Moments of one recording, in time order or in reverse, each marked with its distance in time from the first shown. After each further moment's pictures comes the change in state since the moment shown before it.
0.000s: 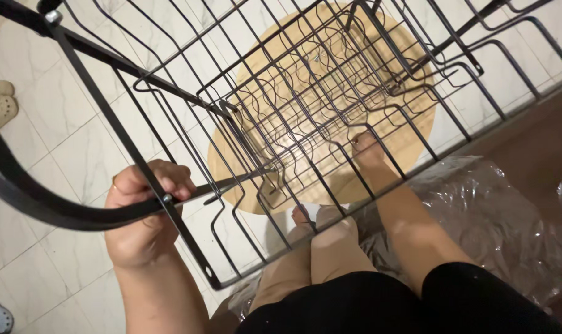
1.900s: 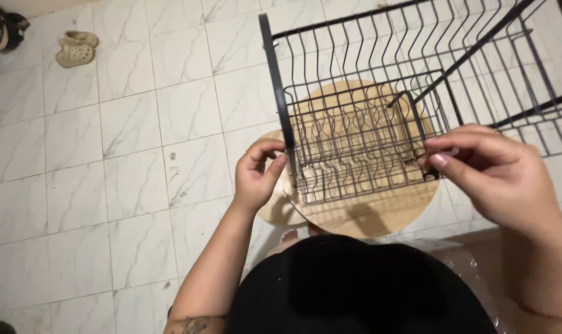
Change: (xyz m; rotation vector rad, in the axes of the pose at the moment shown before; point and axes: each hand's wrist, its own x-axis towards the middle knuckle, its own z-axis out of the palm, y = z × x) left_hand -0.030 0.005 0.043 0.479 0.319 0.242; right_hand -0.187 -0.313 -0.512 0.624 -0.293 -0.732
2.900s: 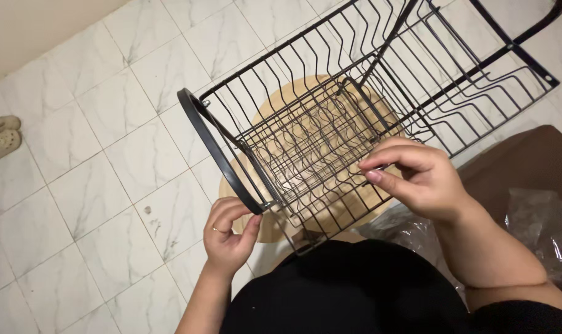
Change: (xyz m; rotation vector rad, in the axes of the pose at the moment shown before) left_hand 0.040 0.037 -0.012 0.345 -0.182 0.241; right_hand 0.021 0.027 0.036 0.110 0.160 -0.077
